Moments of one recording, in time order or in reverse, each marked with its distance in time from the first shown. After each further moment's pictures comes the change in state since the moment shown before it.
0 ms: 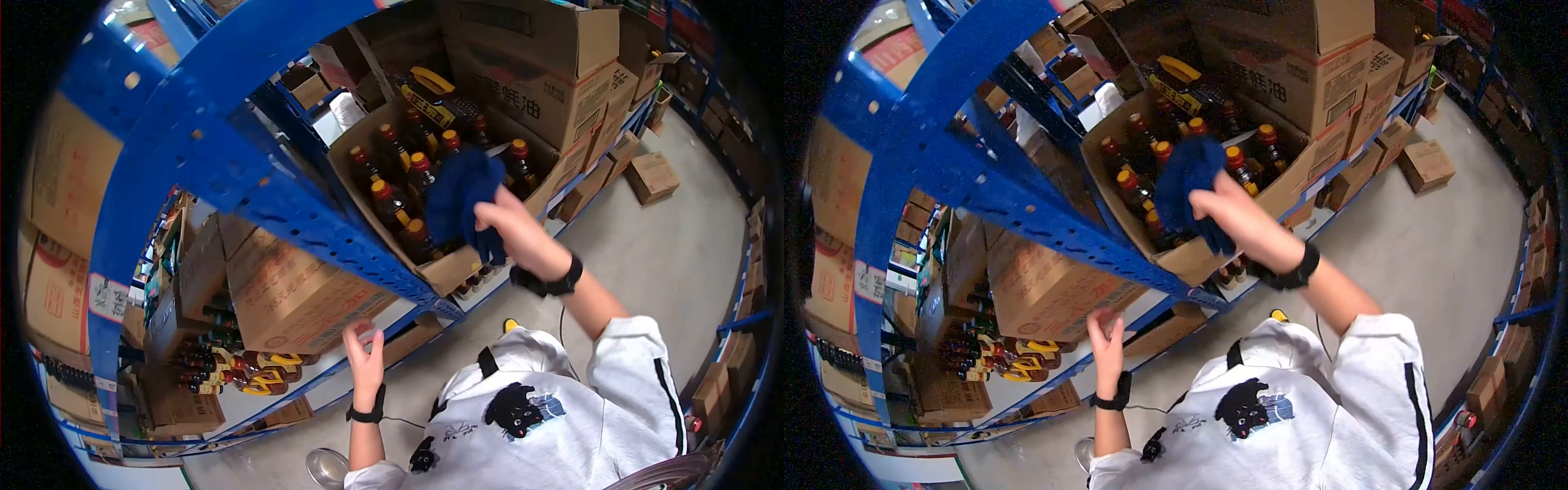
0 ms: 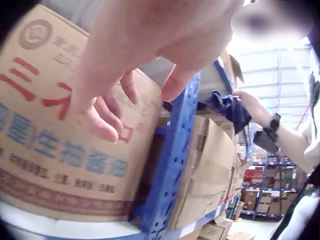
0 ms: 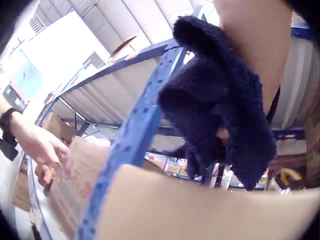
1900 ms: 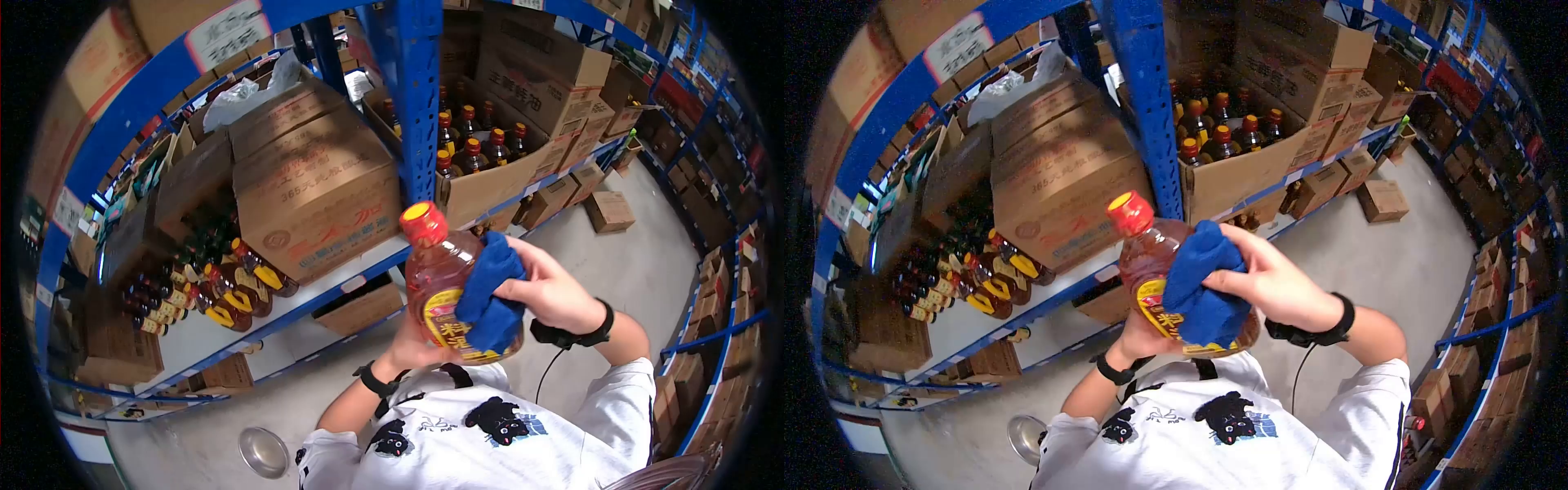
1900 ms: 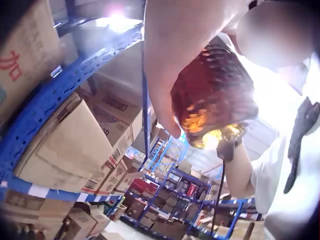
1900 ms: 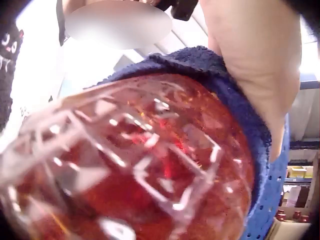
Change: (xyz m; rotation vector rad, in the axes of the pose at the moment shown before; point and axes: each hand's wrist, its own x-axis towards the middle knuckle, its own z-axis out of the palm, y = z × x) left_hand -0.108 0.059 -0.018 -1.002 -0.739 0.145; right_hand -0.187 -0.022 0.140 -0.108 -0.175 0.227
